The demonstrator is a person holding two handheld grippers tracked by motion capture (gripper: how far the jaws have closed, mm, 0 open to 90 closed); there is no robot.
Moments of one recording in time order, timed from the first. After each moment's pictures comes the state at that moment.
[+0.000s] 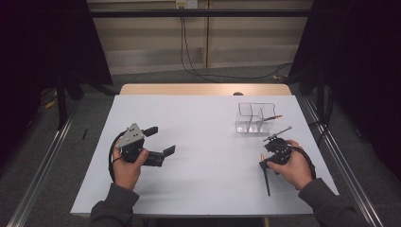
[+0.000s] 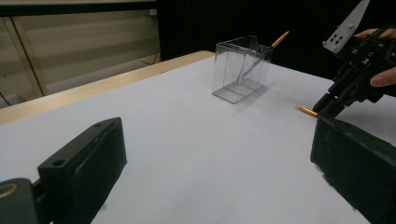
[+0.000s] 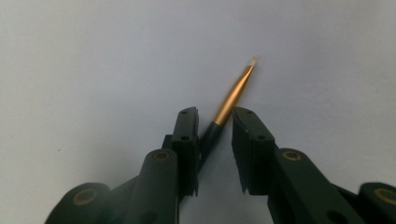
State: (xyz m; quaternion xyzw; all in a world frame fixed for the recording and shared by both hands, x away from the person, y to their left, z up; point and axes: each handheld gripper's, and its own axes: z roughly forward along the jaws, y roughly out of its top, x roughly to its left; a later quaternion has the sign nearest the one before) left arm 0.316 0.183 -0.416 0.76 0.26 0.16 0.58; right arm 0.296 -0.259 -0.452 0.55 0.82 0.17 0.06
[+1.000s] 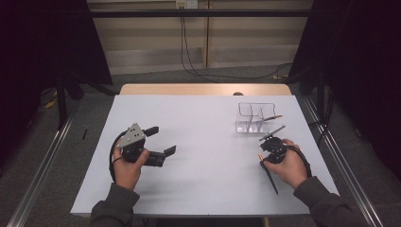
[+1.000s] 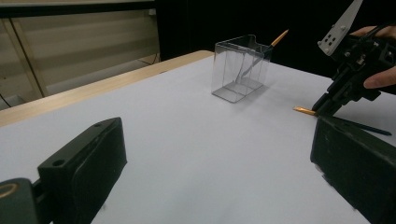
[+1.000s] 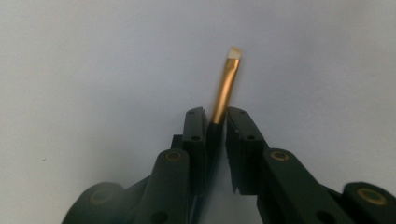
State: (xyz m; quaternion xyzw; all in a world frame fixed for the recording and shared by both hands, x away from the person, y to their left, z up) left arm 0.316 0.181 -0.417 0.76 0.26 0.15 0.58; right arm 0.300 -0.245 -0.452 0.55 0.82 0.12 0.09
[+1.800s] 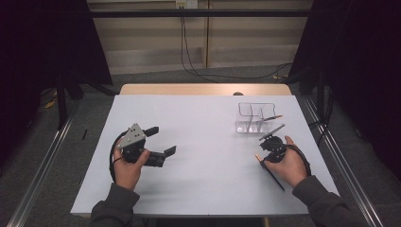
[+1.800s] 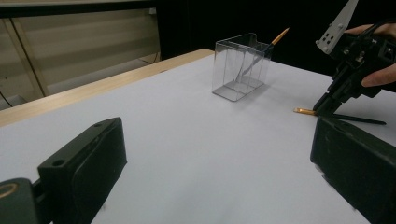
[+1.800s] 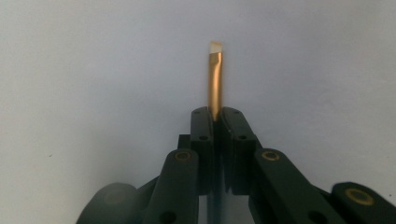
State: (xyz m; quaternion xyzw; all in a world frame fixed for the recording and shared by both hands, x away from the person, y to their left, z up) left arm 0.315 0.180 -0.416 0.76 0.26 0.16 0.57; right arm 0.303 -0.248 -0.452 0.55 0.82 0.13 0.07
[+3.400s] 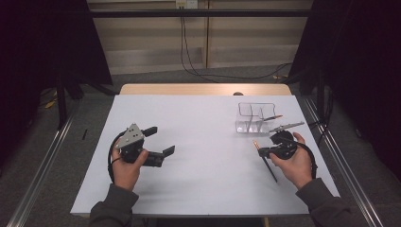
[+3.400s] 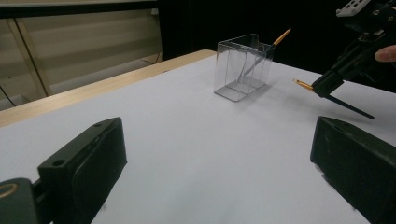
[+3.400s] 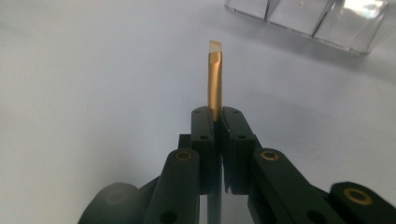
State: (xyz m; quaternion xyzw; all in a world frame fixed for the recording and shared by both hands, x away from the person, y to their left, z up) left arm 0.314 0.184 -0.415 0.76 0.26 0.17 0.57; right arm 0.295 -0.263 -0.426 0.54 0.78 0.30 0.10
